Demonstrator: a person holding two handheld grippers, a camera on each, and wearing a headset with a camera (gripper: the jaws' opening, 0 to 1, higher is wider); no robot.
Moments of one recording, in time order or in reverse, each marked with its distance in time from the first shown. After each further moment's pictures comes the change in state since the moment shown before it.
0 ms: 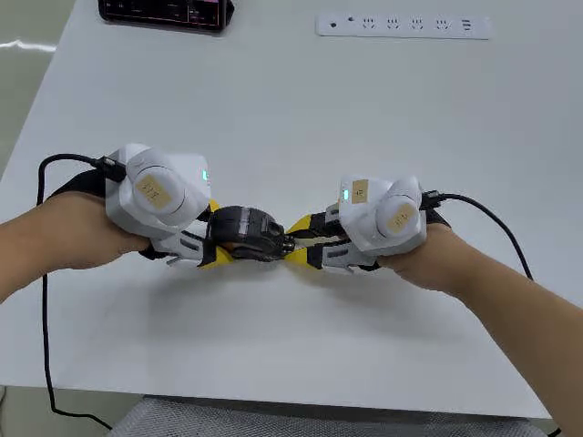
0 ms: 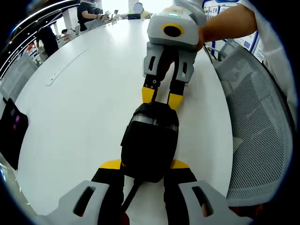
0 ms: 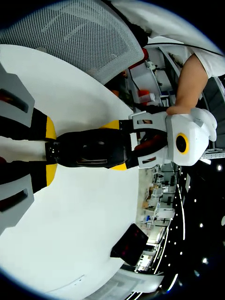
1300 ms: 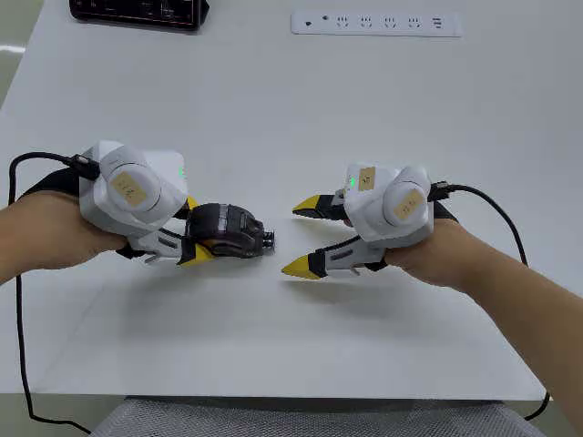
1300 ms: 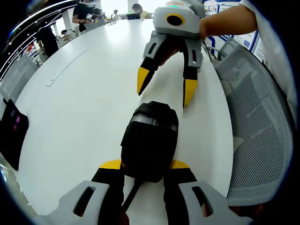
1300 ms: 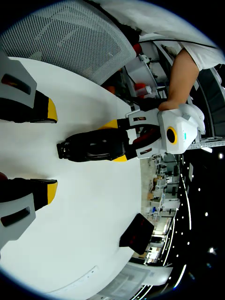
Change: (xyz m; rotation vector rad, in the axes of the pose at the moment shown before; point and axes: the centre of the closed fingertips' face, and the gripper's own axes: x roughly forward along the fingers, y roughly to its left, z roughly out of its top) left arm 0.000 0.000 0.000 0.005 0.001 0.004; right arm -0.026 0.000 -0.002 0.076 0.011 -0.050
